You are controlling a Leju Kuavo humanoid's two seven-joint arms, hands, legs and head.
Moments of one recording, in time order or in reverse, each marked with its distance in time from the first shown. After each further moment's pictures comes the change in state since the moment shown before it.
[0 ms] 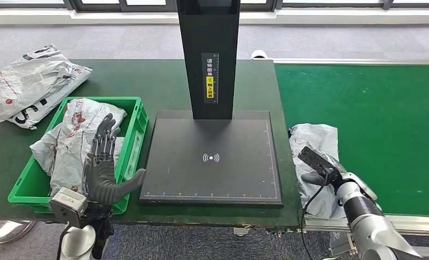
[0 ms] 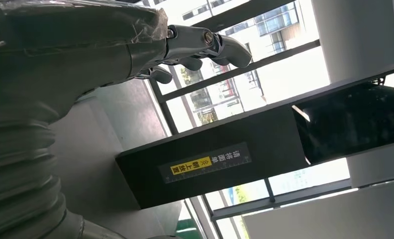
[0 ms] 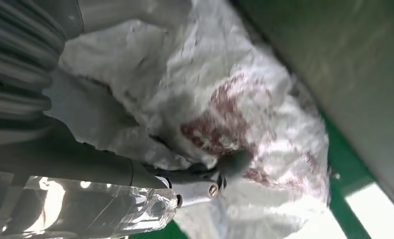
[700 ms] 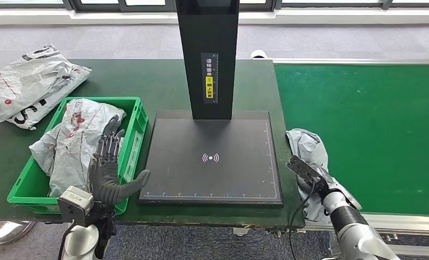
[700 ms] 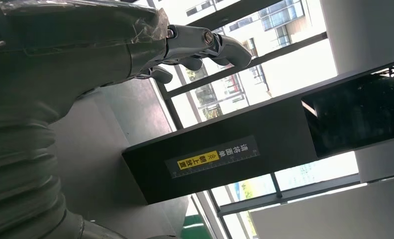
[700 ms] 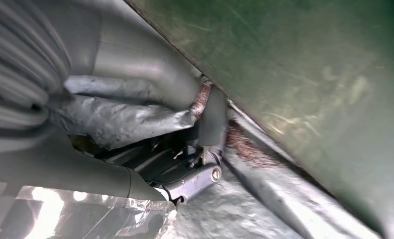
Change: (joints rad) left arm -0.005 0.000 -0.005 0.026 -0.018 -0.002 0.003; right arm 0.053 0.068 0.000 0.000 -0.011 -0.014 0.067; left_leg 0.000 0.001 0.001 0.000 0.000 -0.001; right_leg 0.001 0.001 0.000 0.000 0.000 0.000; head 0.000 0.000
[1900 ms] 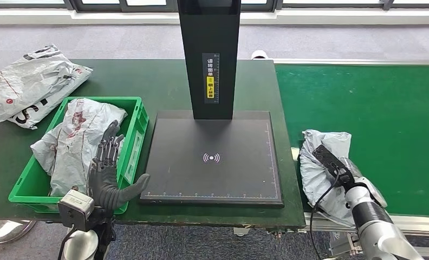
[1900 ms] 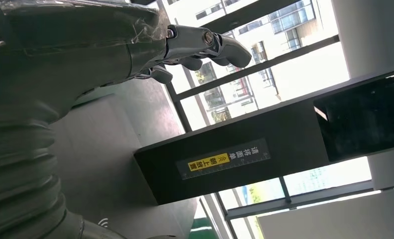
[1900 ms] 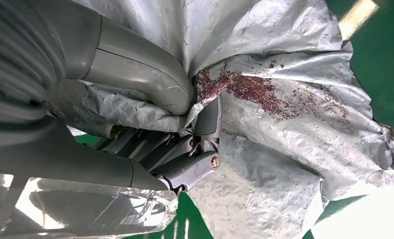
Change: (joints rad) left arm 0.040 -0.011 0.005 -0.022 -0.011 0.011 0.017; right arm -0.013 -0.111 0.000 -0.055 -0.079 -0.091 0.110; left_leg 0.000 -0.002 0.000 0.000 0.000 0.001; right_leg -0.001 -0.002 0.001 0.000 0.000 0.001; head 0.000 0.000
